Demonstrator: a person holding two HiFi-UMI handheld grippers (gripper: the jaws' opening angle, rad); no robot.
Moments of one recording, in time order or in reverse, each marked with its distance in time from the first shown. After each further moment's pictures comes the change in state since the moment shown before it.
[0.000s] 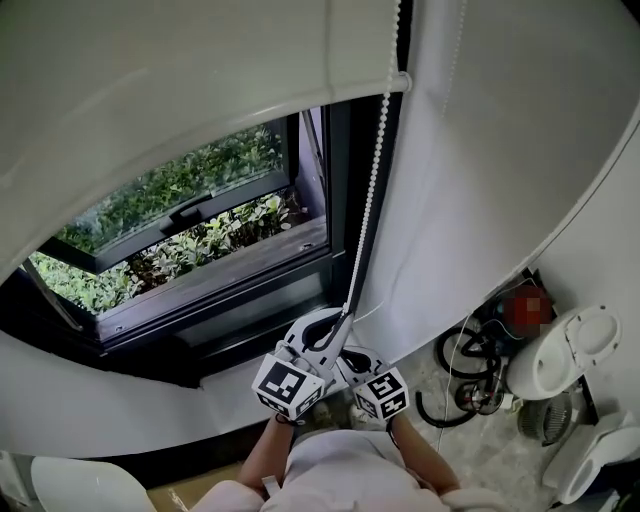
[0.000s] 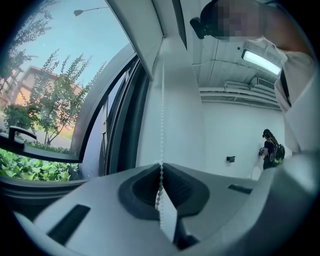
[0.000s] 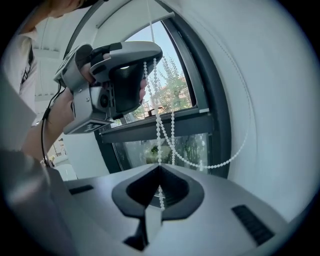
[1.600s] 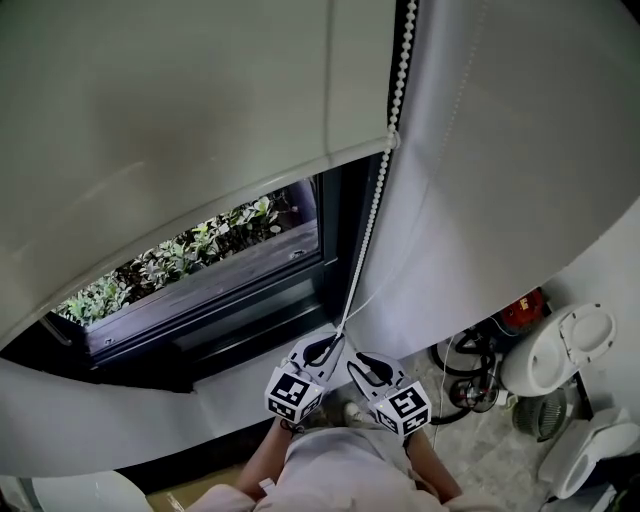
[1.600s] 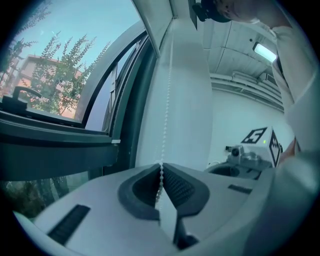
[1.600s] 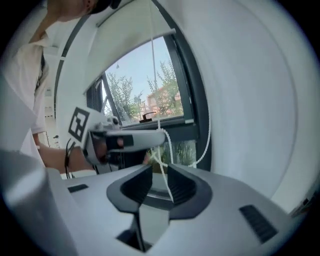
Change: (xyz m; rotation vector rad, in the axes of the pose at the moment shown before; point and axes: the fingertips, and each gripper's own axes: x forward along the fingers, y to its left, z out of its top) left arm 0.007 0.009 -0.120 -0.071 0.183 -0.003; right arm -0.051 -0.026 0.018 -0.023 -0.007 -0.065
